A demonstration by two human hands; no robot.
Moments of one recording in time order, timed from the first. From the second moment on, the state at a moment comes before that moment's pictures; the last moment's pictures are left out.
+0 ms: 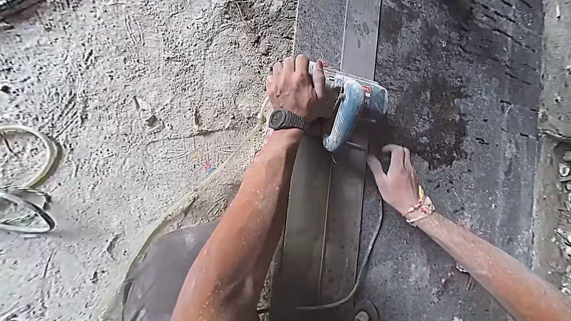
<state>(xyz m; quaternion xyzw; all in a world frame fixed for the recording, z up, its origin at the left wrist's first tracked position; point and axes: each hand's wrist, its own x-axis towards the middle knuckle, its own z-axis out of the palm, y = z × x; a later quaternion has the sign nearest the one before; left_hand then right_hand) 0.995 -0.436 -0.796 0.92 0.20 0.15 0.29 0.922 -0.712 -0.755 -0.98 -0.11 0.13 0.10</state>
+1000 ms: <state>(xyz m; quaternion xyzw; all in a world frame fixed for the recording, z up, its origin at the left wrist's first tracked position) 1.001 -0.434 -0.798 0.92 0.20 0.15 0.29 0.974 -0.719 -0.694 -0.79 0.19 0.28 0.51</state>
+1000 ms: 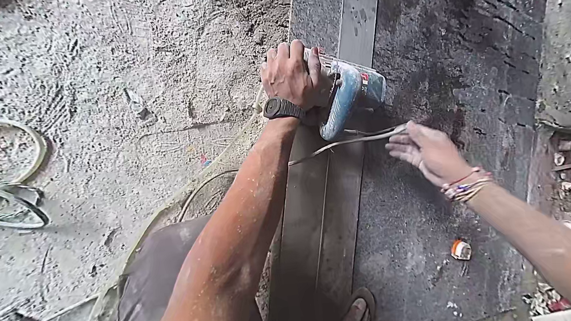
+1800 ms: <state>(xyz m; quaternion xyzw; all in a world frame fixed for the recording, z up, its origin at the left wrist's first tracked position) 1.010 -0.431 -0.799 0.94 0.18 0.12 0.27 0.921 -0.683 -0.759 -0.89 0.17 0.42 0.04</state>
